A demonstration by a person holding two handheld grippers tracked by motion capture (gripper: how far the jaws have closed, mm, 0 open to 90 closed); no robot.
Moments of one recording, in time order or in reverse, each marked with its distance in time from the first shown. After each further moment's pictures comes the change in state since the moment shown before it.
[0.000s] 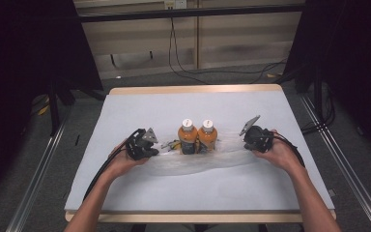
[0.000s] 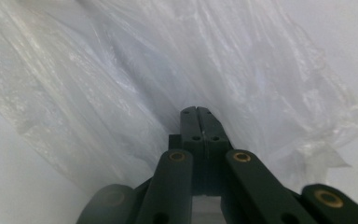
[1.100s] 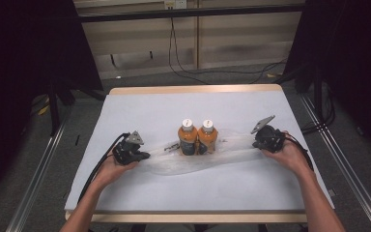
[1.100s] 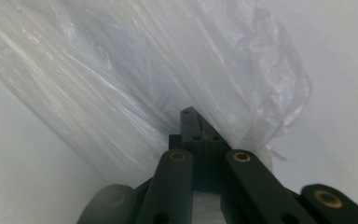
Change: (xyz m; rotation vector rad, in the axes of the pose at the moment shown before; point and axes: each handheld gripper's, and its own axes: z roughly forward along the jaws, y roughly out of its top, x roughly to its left) left arm -0.001 -0.038 -0.015 -0.097 0.000 -0.181; right arm -0.016 -0.028 -0.004 -0.065 -0.027 0.078
